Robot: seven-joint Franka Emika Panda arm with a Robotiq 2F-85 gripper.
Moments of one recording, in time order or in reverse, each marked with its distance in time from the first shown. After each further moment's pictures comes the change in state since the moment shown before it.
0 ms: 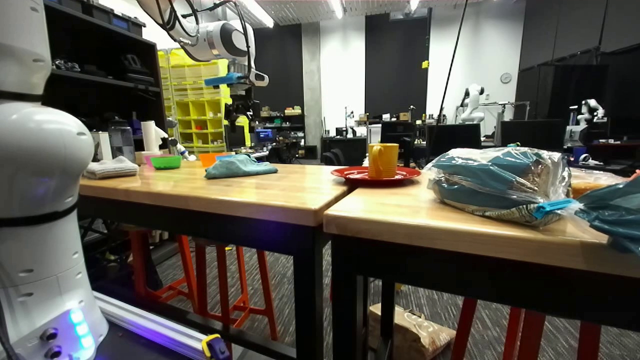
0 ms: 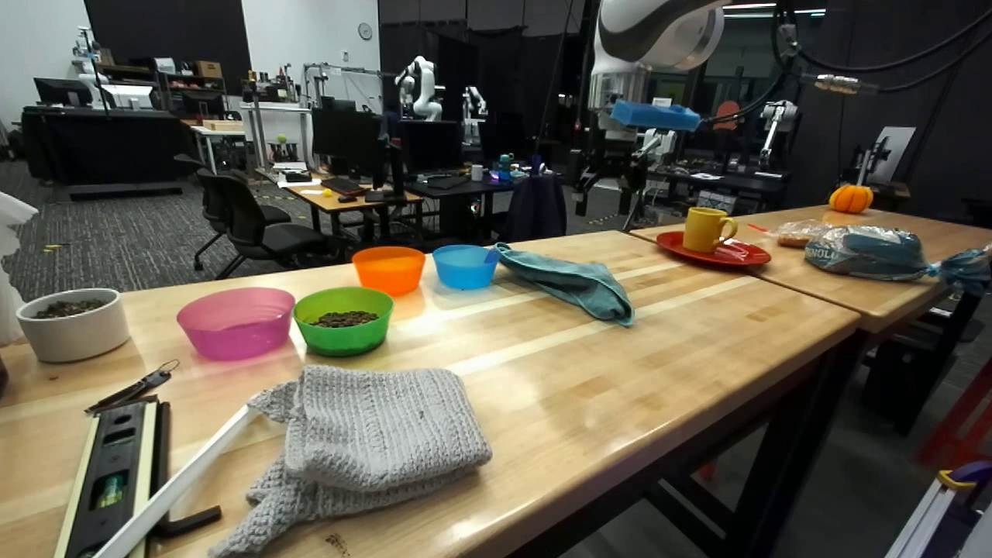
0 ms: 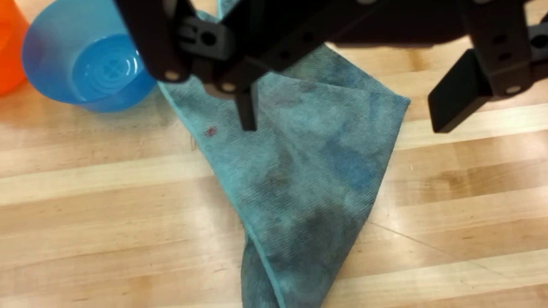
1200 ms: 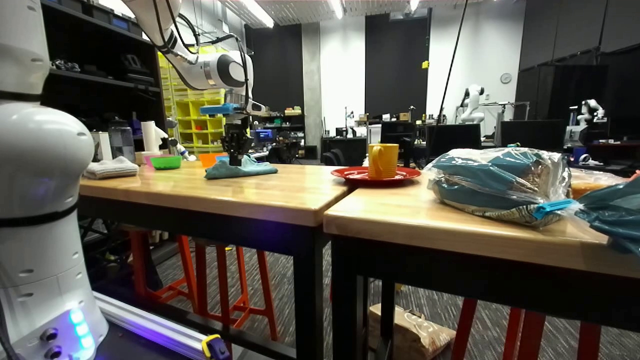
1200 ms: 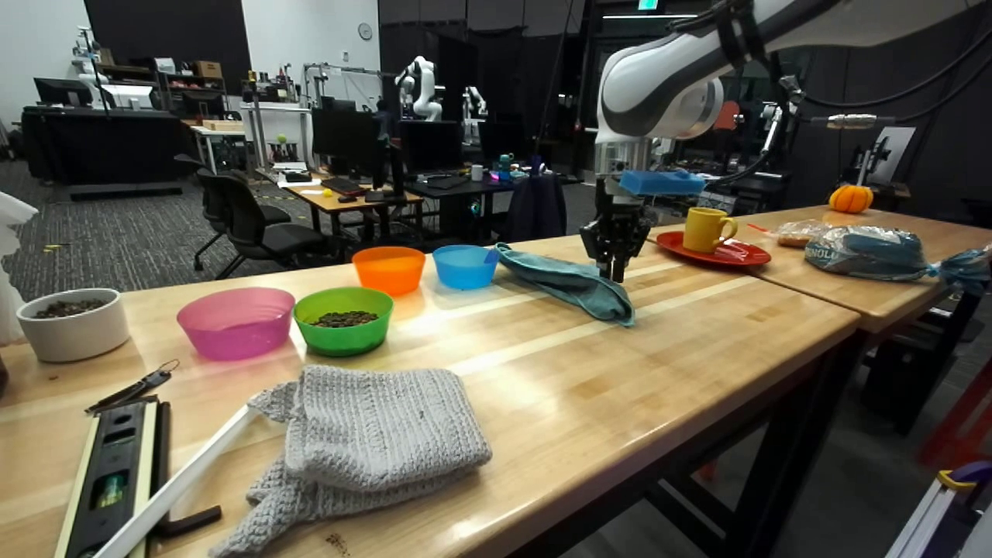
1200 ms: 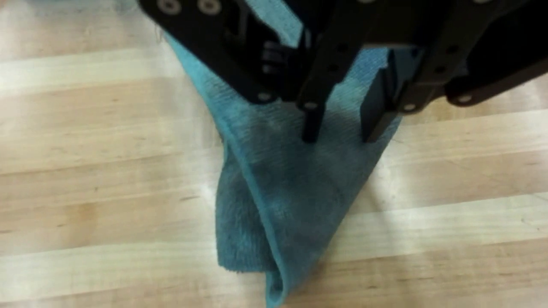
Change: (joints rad) arm 0.001 -0.016 0.000 -0.250 0.017 0.164 -0.041
